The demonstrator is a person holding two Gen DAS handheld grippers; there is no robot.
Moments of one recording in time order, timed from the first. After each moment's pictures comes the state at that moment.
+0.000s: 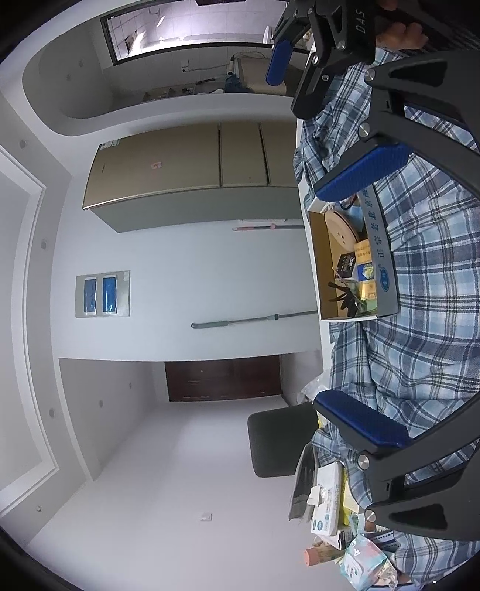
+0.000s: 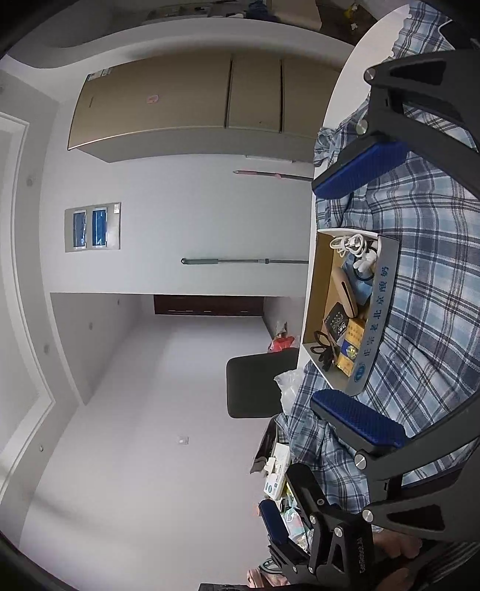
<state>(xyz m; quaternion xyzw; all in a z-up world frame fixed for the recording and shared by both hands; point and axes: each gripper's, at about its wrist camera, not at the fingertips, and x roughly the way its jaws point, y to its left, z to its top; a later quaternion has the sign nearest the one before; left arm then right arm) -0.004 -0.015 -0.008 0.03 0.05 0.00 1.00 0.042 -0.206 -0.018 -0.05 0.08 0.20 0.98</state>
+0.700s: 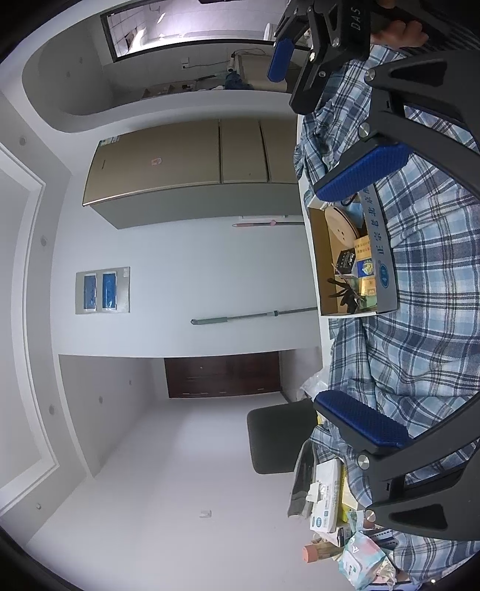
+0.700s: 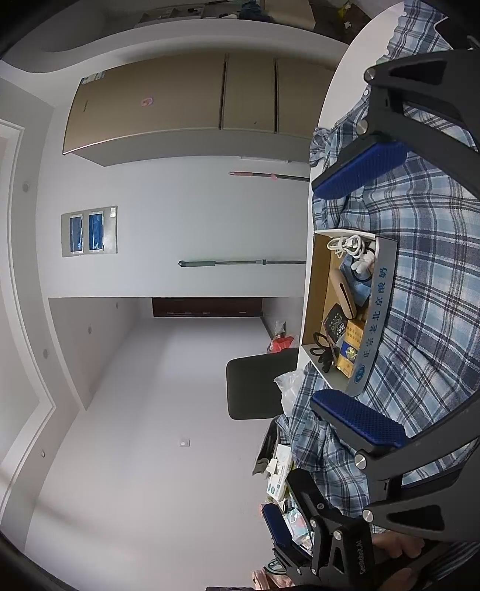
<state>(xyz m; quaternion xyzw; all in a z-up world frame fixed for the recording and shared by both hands) -0.007 -0.017 -0.009 0.02 0.05 0.01 1.00 0.043 -0.207 -0.018 -0.04 0.08 0.20 0.98</state>
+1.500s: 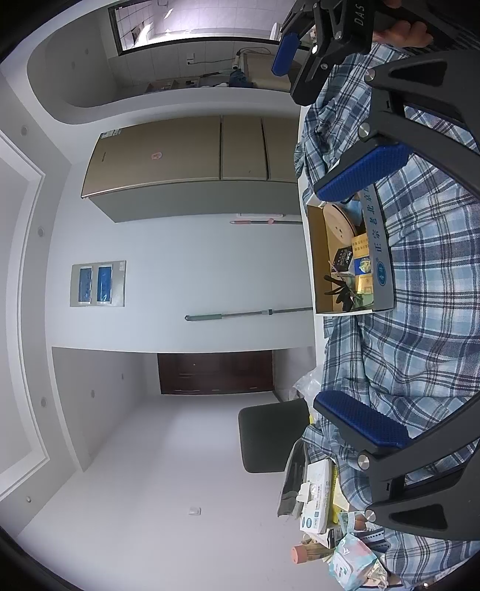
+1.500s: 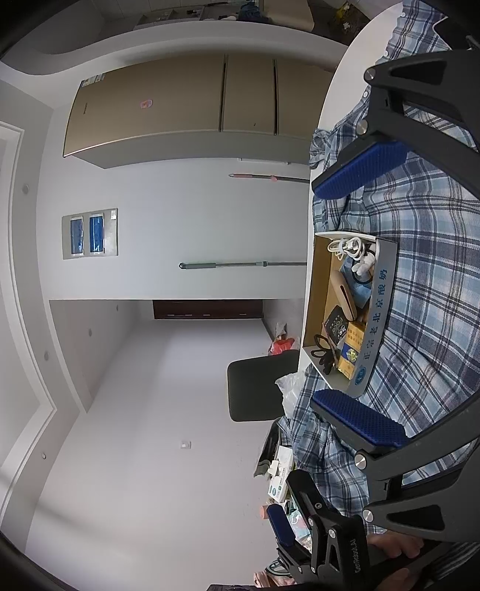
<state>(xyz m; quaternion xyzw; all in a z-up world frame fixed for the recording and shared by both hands) -0.003 -0.008 -0.009 0.01 0.06 0.01 1.00 0.040 -0.206 -0.018 -0.04 0.08 0.19 0.98</state>
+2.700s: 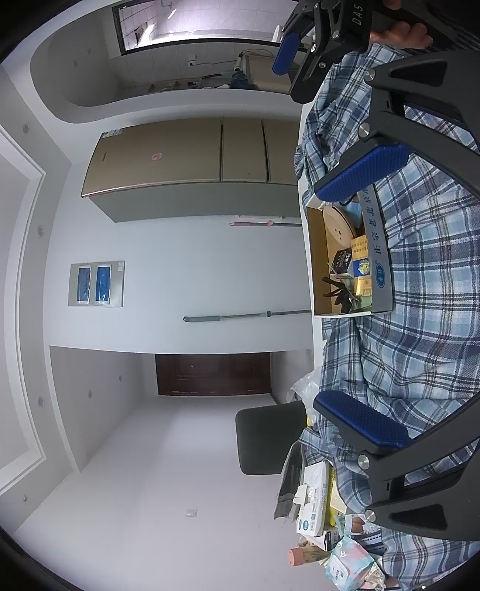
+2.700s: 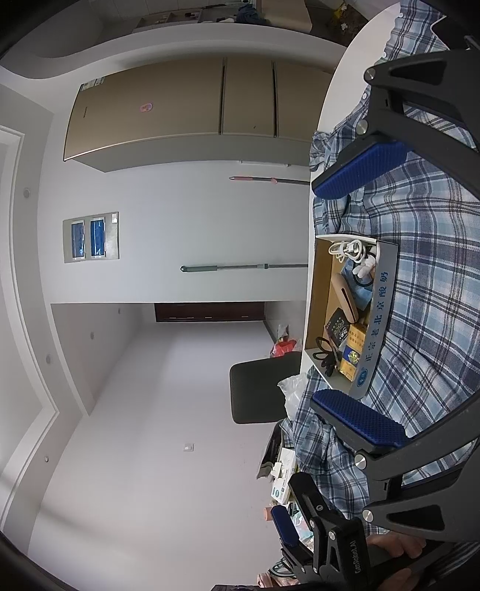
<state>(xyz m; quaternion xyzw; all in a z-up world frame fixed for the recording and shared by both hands) -0.004 -0.005 -0.009 0.00 0.06 0.01 1.00 0.039 -0.207 -0.015 -0.03 0.08 0.18 0.98</state>
